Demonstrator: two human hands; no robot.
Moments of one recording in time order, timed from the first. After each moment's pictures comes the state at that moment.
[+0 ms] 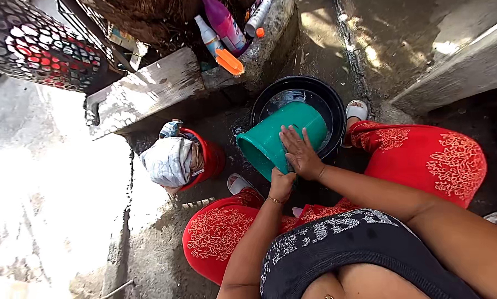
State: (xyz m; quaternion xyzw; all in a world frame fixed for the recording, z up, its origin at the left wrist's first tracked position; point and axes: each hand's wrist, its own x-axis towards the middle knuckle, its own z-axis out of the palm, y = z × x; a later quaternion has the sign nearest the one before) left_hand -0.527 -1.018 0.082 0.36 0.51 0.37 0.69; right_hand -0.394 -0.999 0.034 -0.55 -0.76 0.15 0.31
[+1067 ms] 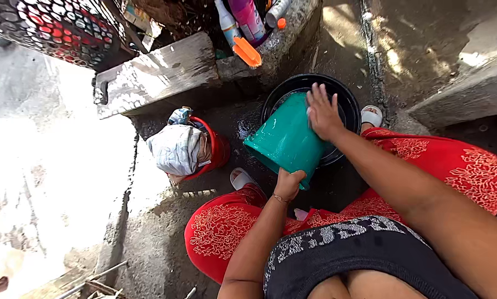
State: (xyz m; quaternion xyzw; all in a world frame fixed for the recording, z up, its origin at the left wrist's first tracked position) left_hand -0.534 -1.008 0.087 0.29 0.48 0.40 0.73; right_hand -0.347 -0.902 0.053 -0.64 -0.73 0.15 0.19
